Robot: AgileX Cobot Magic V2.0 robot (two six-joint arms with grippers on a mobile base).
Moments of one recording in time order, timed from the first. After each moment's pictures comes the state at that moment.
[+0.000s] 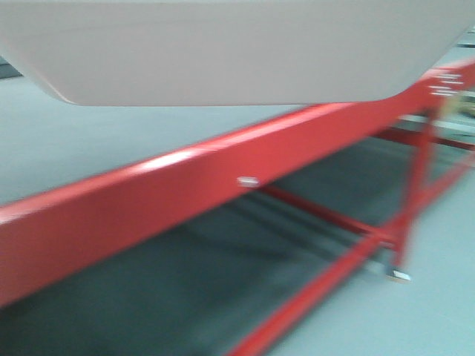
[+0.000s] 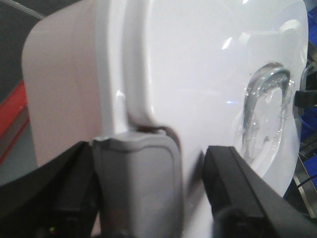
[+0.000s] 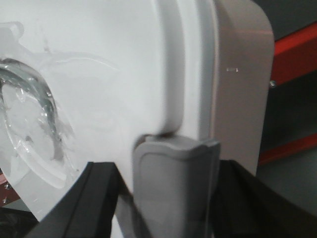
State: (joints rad) left arm 0.01 0.89 -0.91 -1.20 1.04 0.84; right arm -0.13 0.95 -1.03 1.04 1.16 -0.61
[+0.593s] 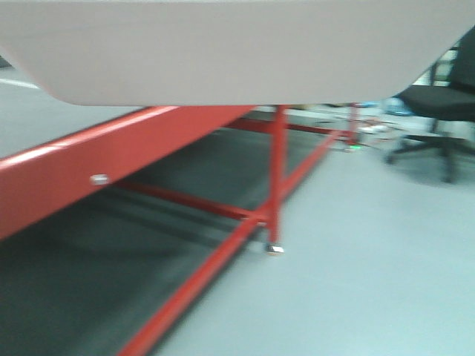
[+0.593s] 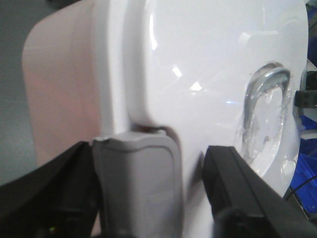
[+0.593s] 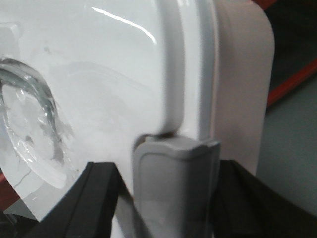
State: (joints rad) left arm 0.01 0.89 -0.91 -1.20 1.04 0.84; right arm -0.13 0.95 -1.03 1.04 1.16 -0.61
